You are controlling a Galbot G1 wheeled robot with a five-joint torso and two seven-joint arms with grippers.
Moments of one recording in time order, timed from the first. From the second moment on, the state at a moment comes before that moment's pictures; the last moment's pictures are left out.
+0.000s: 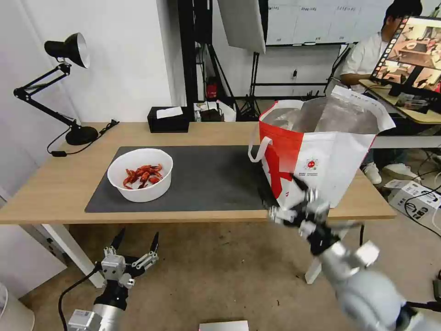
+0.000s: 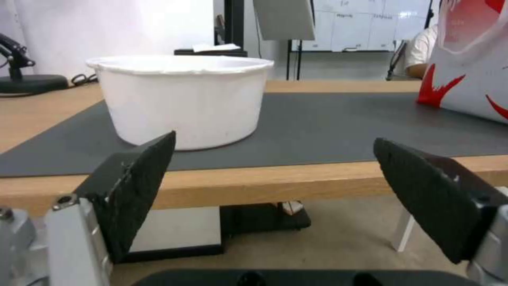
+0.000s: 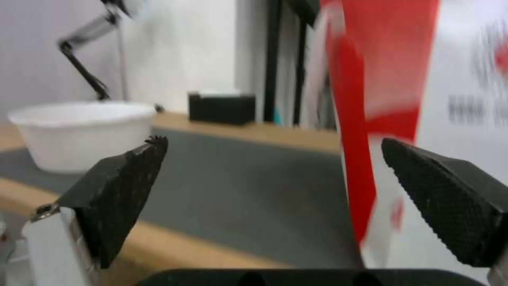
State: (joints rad) left arm 1.83 -1.25 -0.58 -2.11 -0.29 -0.30 0.02; right arm -1.50 0.85 0.31 2.17 0.45 0.25 0.06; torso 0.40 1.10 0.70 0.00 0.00
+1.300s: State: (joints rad) left arm 1.83 -1.24 -0.59 -2.12 -0.29 -0.32 0.02; right arm -1.60 1.01 0.24 2.06 0.31 0.27 0.18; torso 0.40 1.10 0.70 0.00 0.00
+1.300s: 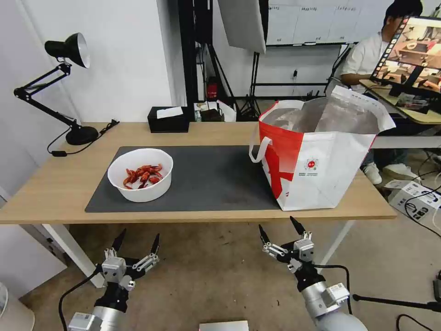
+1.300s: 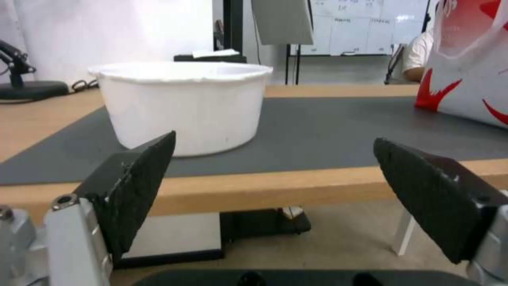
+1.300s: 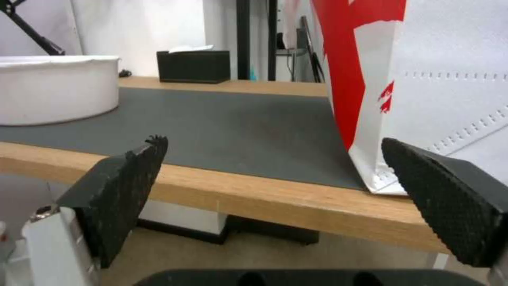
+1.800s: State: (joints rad) left arm 1.66 -1.05 -0.63 -2.17 -0.48 -0.15 -0.03; right arm -1.60 1.01 0.24 2.06 0.31 0.26 0.18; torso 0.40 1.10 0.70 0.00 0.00
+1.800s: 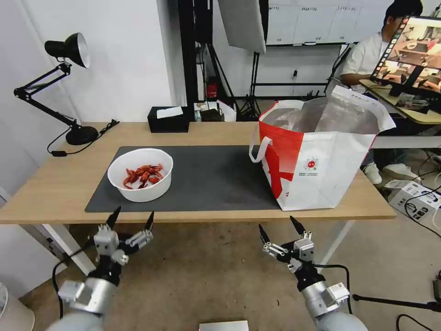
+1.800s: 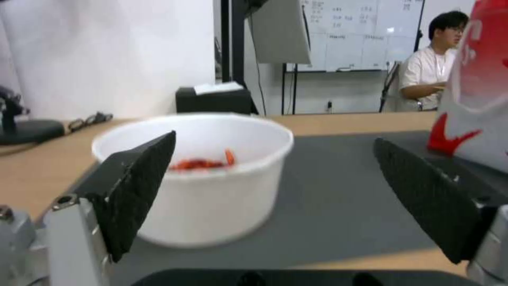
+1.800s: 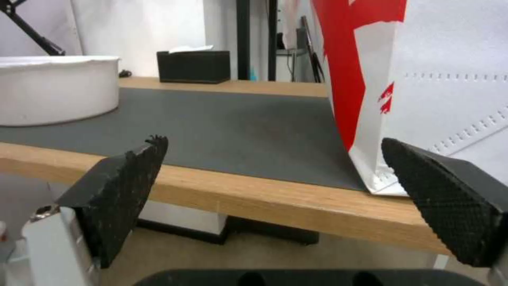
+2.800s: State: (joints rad) left arm 1.02 -0.50 -0.49 -1.82 -1.24 0.43 -0.13; right arm -1.59 1.01 0.24 2.06 0.31 0.26 0.18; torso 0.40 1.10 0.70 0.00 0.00
